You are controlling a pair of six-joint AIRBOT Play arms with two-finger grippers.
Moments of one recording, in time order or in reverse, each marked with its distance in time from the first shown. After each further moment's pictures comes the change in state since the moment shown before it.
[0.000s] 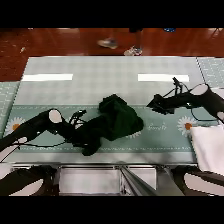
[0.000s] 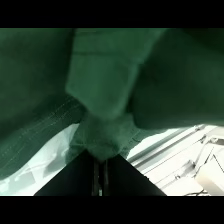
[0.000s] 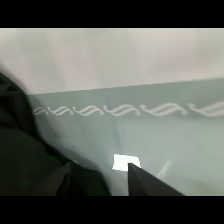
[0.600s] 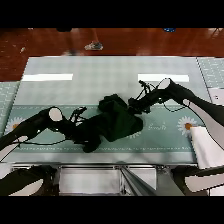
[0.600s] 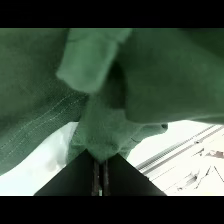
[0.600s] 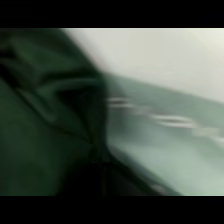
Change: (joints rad) left arm 0.005 -0.003 0.033 0.015 0.029 -0.012; right arm 0.254 -0.256 0.219 0.067 0.108 -0.019
